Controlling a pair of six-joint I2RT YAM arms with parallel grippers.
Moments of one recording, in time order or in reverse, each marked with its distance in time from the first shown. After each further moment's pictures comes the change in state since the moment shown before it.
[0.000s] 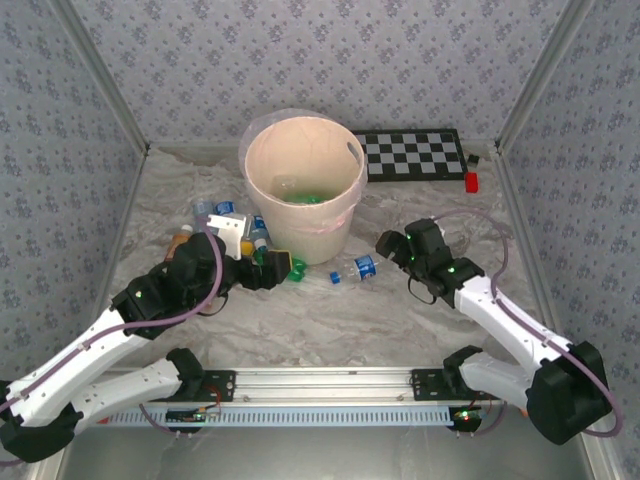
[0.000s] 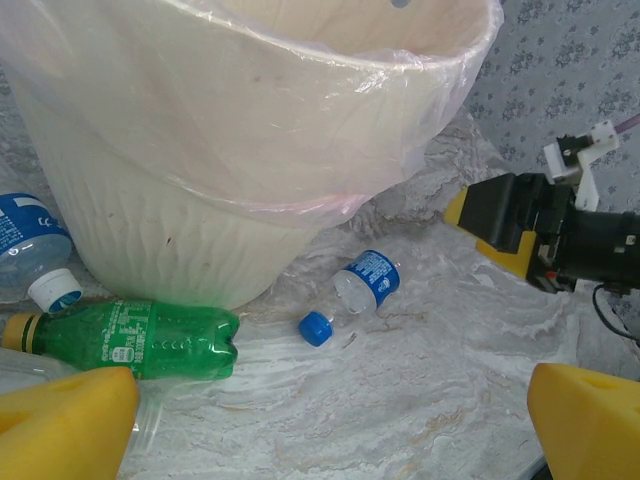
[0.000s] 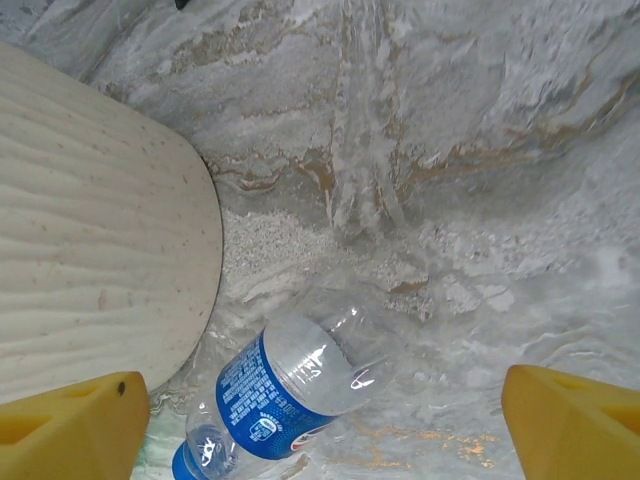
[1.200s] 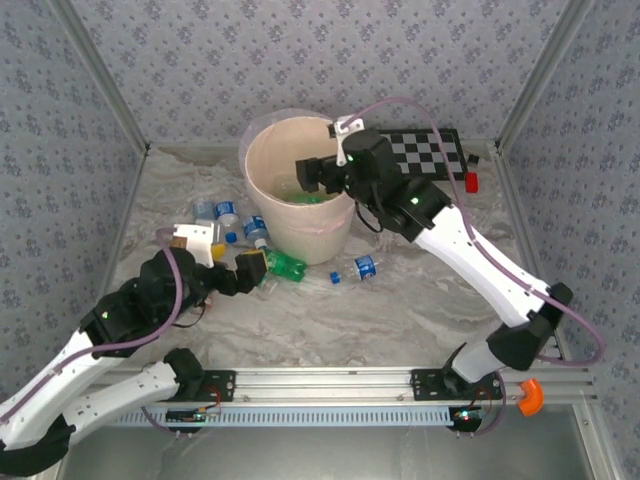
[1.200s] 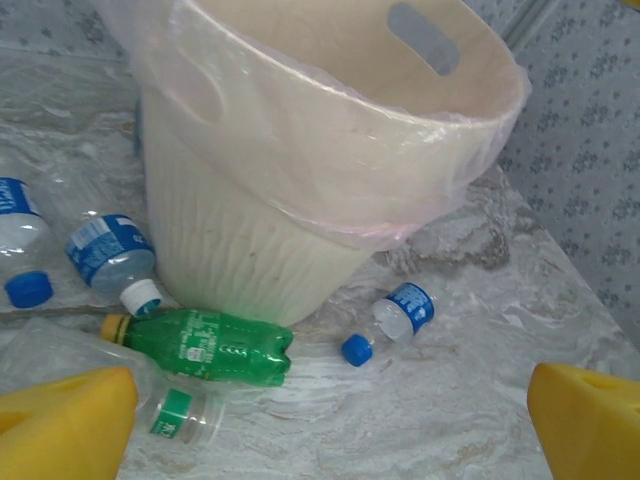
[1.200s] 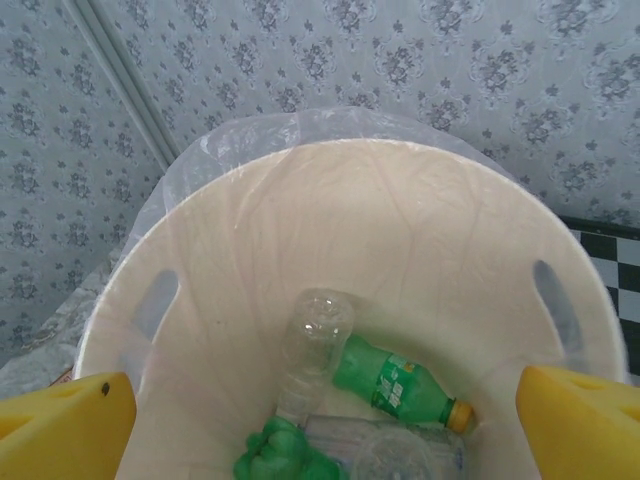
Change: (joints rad) left arm 0.000 -0.130 0.000 -0.088 -0.112 -0.002; right arm 0.325 0.408 1.011 -0.185 0.177 -0.649
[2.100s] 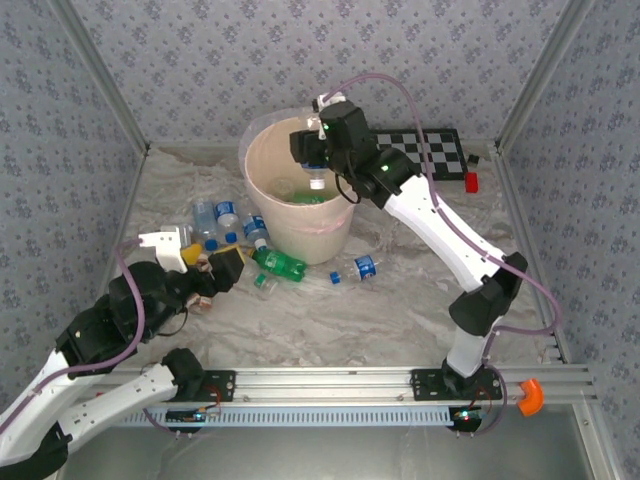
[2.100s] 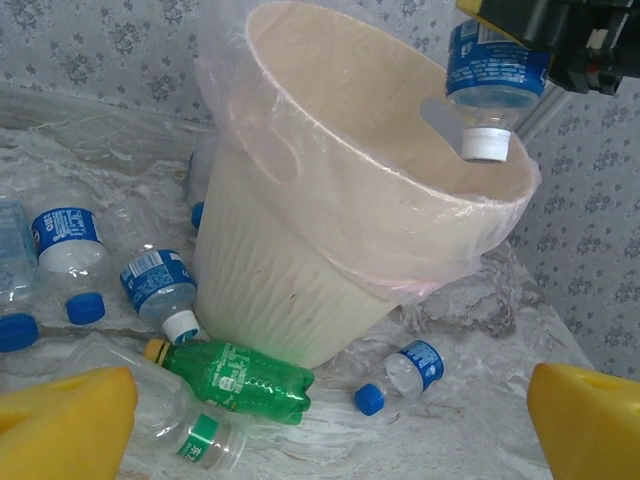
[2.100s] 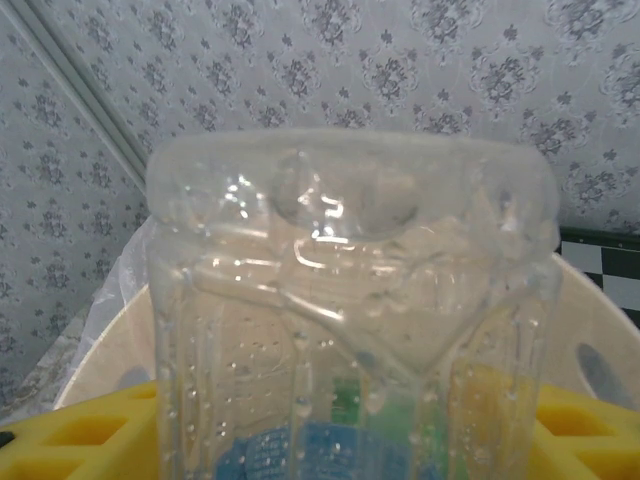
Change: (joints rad) left arm 0.000 -0.137 0.000 -0.038 -0.137 -0.049; right arm -0.048 0.306 0.339 -0.064 -0.026 0.034
